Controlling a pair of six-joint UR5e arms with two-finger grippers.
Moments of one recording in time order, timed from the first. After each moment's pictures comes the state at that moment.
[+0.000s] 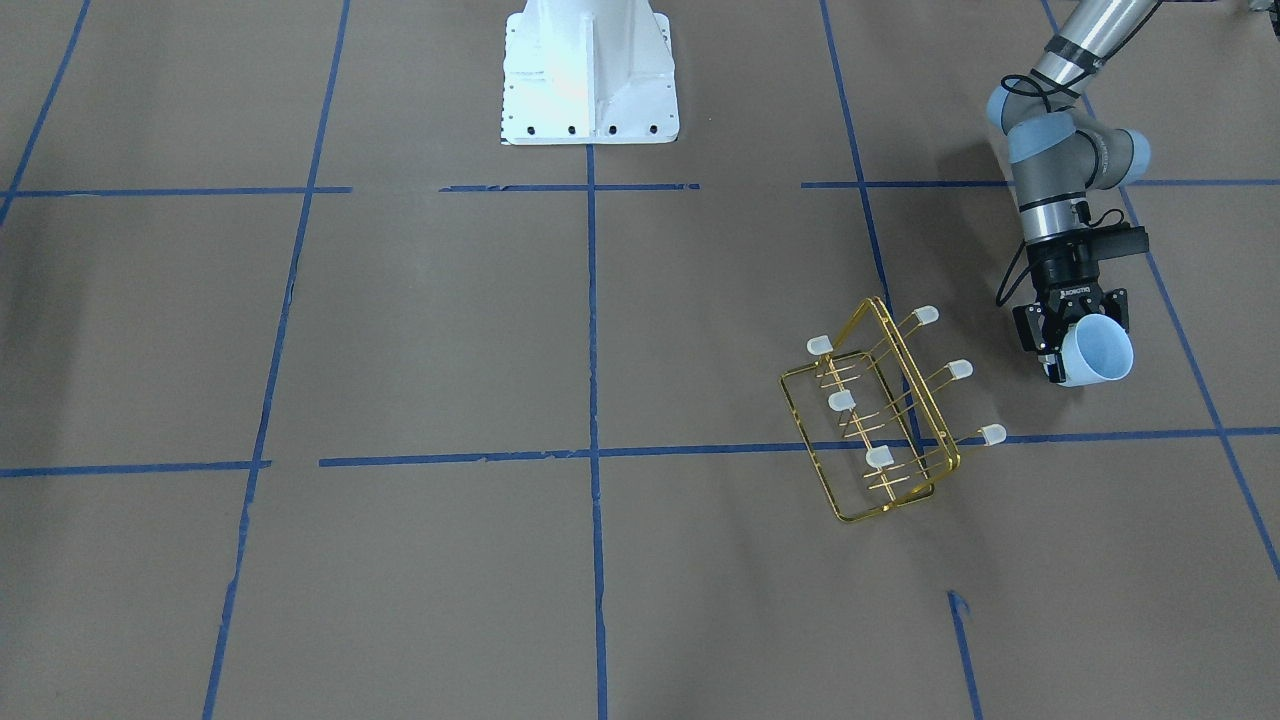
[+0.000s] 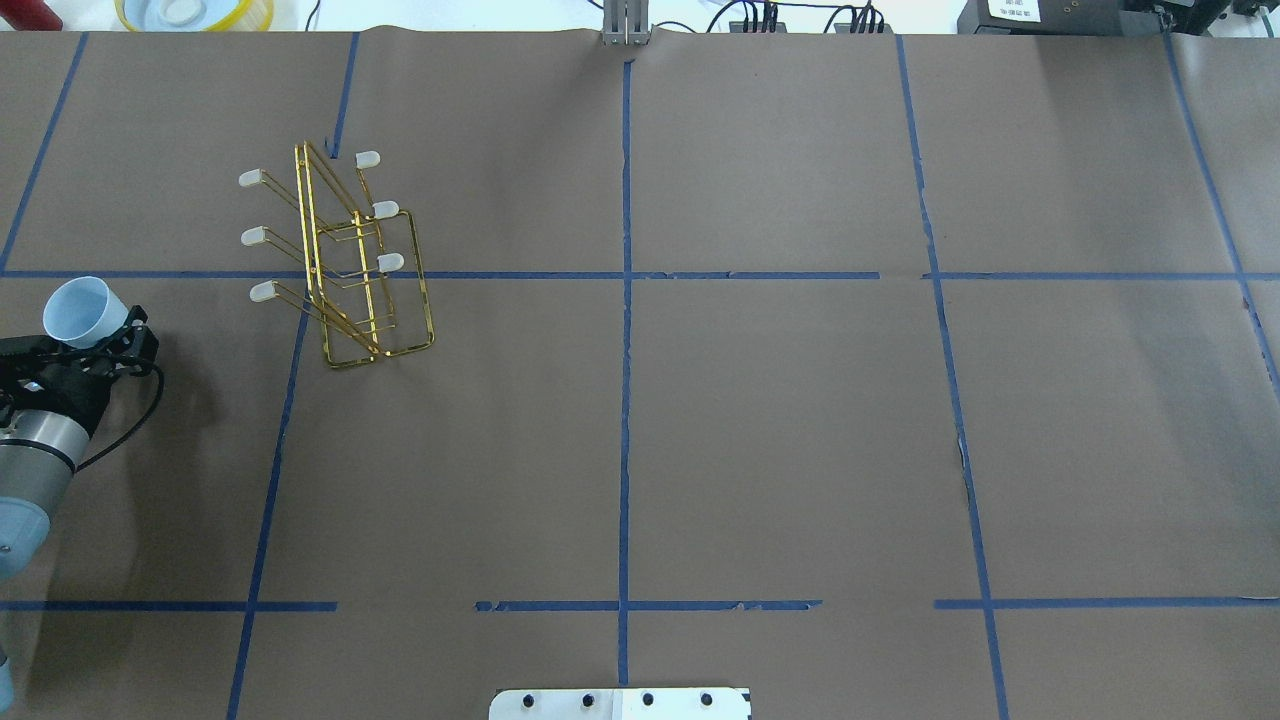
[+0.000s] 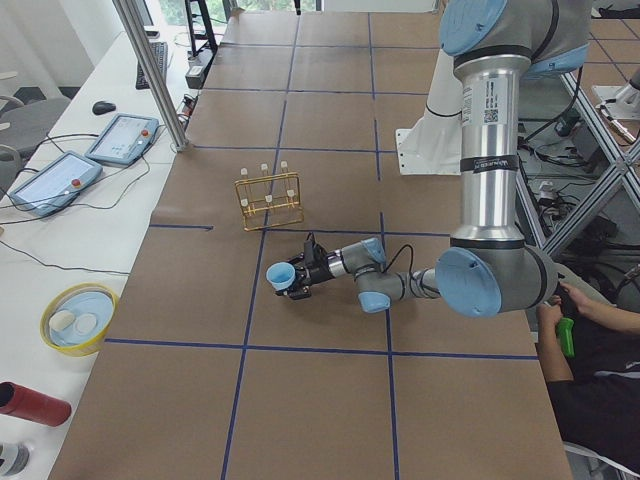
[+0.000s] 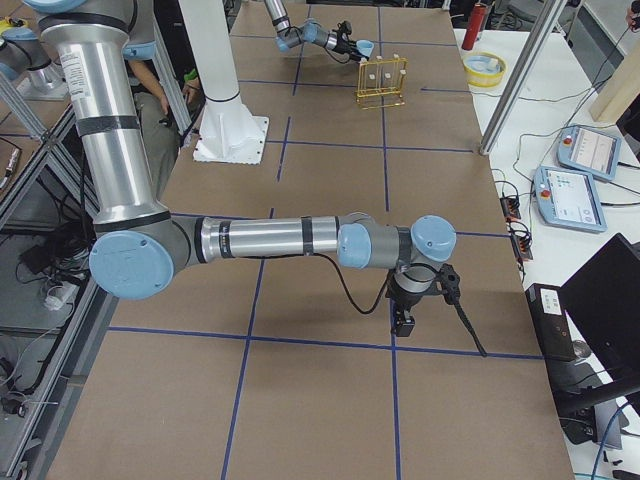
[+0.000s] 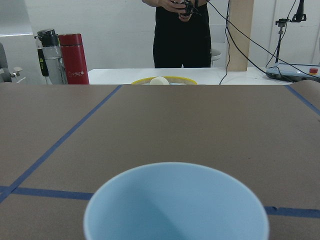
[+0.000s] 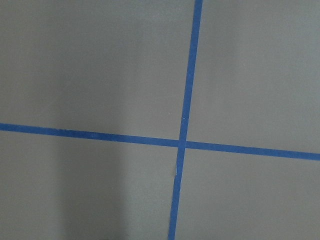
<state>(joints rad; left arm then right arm) -0.46 -1.50 -1.33 -2.87 -0.74 -1.29 1.49 -1.38 1.46 -1.67 2.30 -0.04</state>
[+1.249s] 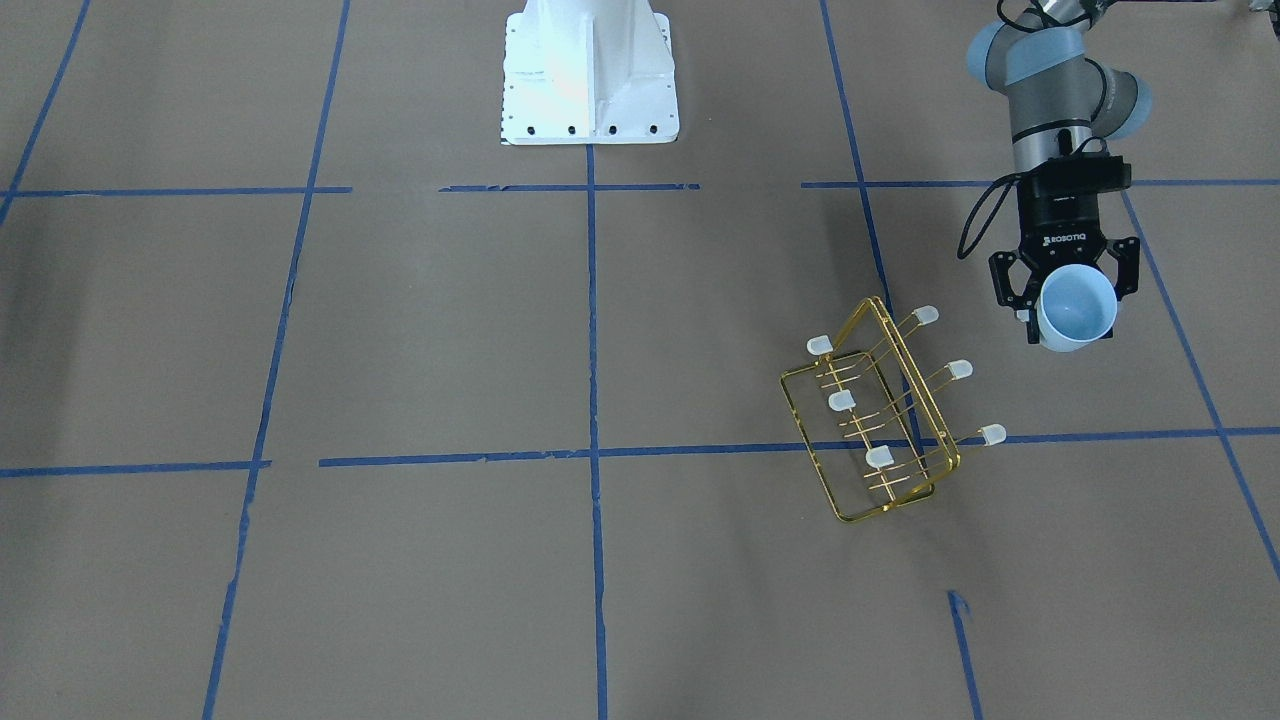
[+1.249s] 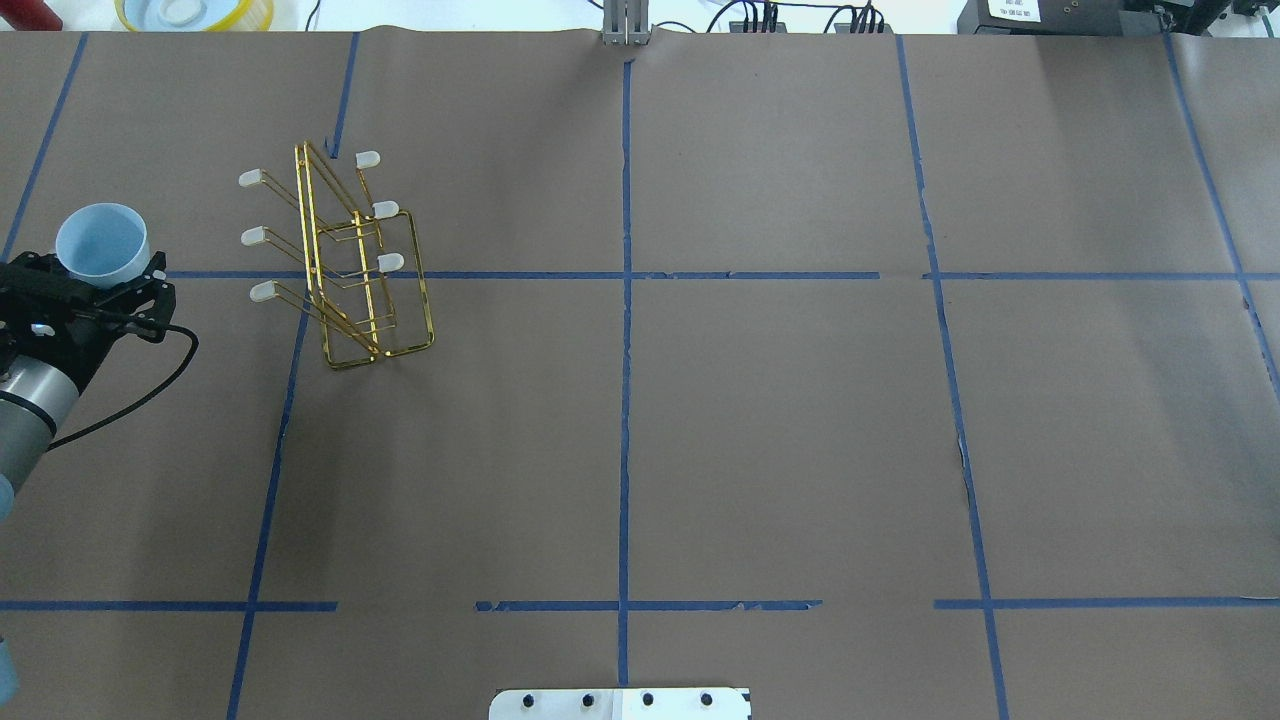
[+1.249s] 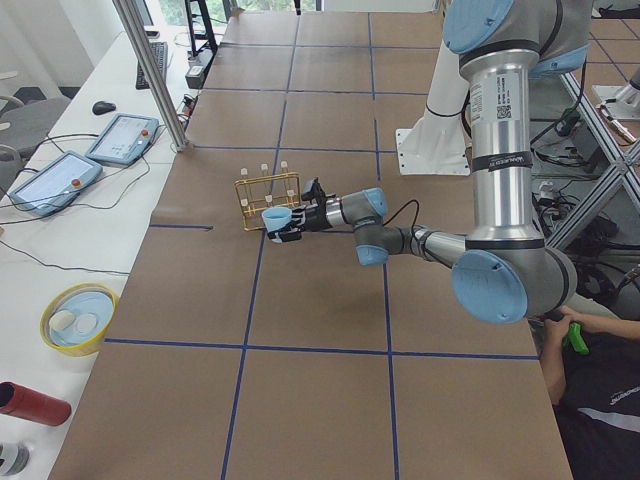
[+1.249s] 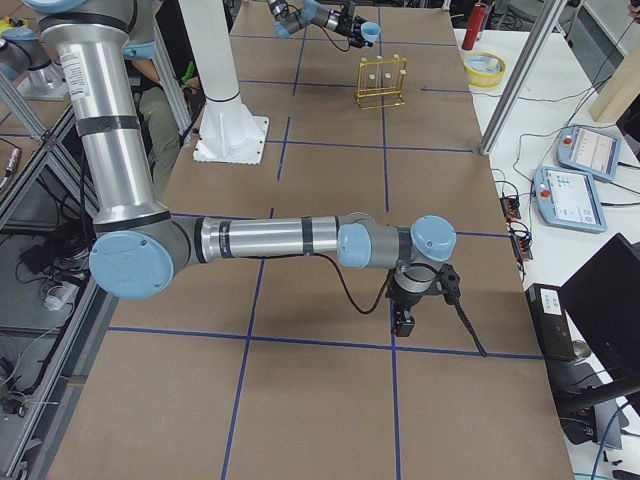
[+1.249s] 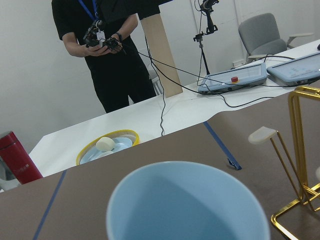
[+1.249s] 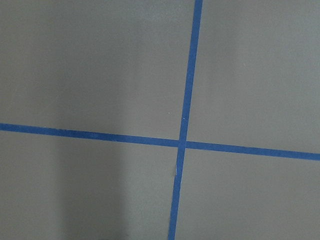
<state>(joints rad) -0.53 -1.42 -1.78 -2.65 -0.81 -0.67 1.49 -1.38 1.46 -1.67 2.30 -0.04</state>
